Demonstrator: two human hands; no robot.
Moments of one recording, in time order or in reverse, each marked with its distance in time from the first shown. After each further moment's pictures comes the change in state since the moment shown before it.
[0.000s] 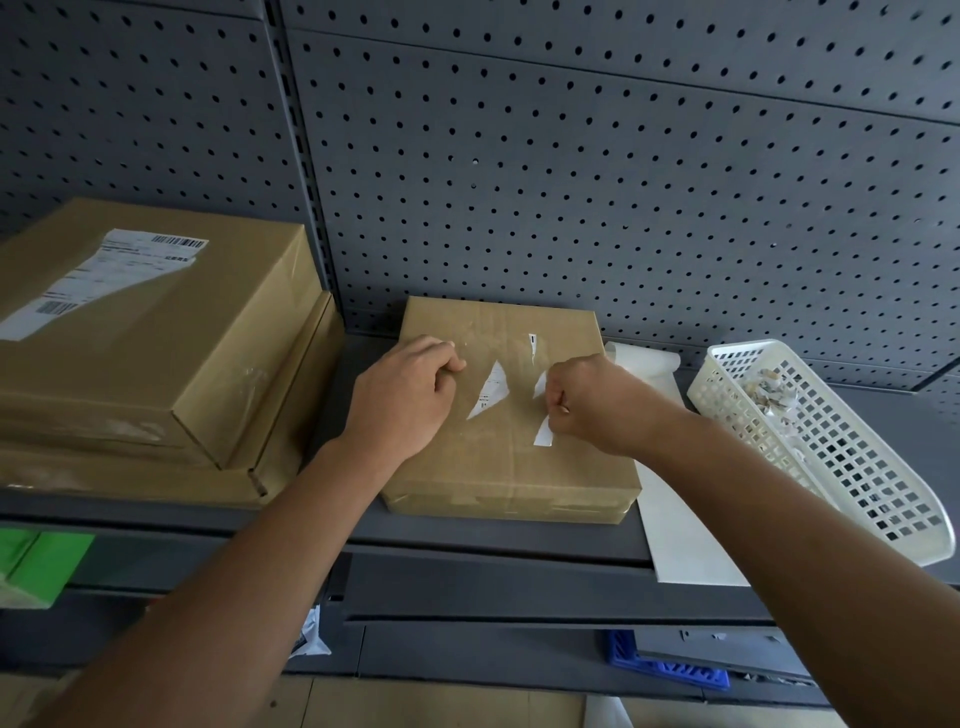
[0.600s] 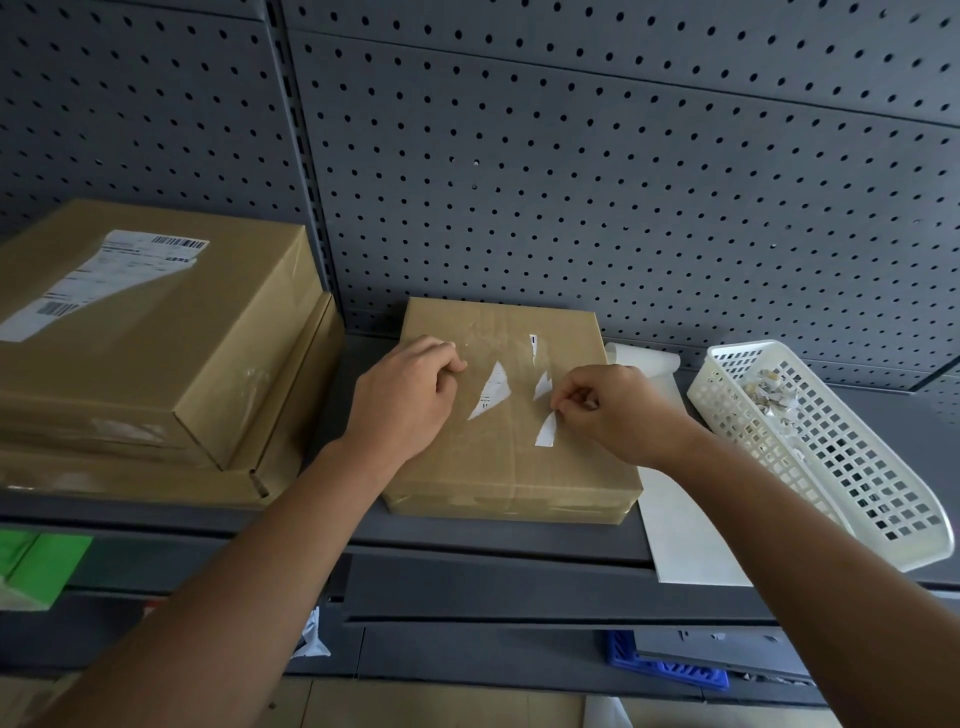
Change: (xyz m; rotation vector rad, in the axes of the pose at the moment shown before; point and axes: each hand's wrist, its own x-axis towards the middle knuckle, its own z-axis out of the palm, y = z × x) left_hand -0.001 -0.001 0.000 -0.017 0.005 0.018; right_hand -0.015 0.014 0.007 0.374 0.140 0.095
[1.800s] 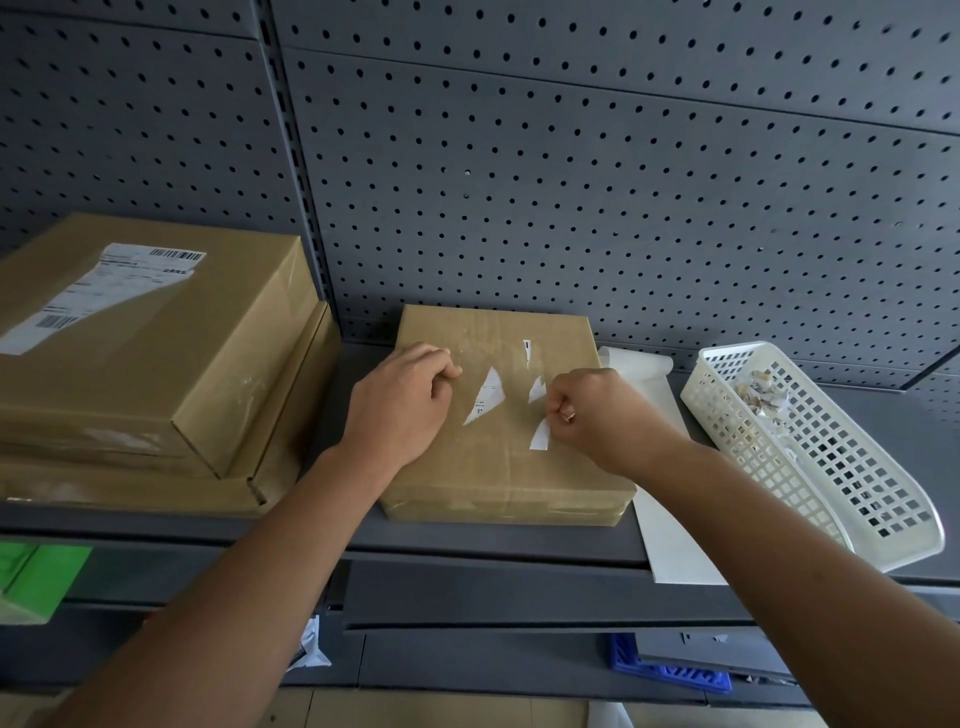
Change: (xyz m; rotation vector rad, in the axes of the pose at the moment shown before) left_hand 0.001 0.002 -0.001 0.006 -0.008 -0.021; right_hand 0.003 -0.005 0.010 -0.269 0.048 -0.106
